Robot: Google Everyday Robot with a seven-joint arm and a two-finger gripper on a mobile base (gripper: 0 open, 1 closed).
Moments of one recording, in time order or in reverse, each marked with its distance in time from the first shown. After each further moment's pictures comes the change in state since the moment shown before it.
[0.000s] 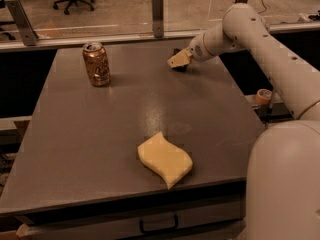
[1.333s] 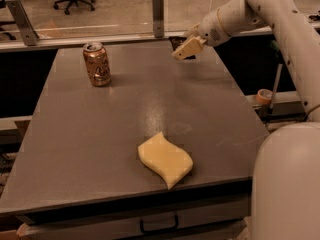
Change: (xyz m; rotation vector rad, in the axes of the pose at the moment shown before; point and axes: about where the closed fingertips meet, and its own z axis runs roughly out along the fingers) arm -0.036 0.048 -0.080 -0.199 -0.027 -0.328
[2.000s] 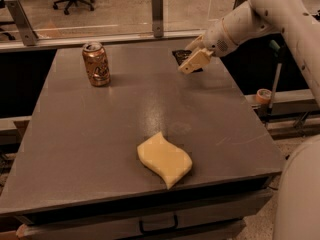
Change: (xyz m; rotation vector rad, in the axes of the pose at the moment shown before) arm 0.023 0.043 -0.009 -0.082 0.074 -0.047
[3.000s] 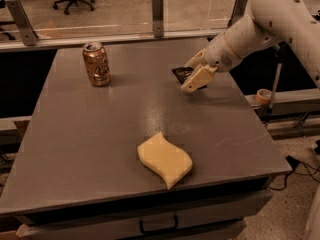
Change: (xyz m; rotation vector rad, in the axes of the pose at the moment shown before) arm 0.028 0.054 -0.002 -0.086 0.065 -0.035
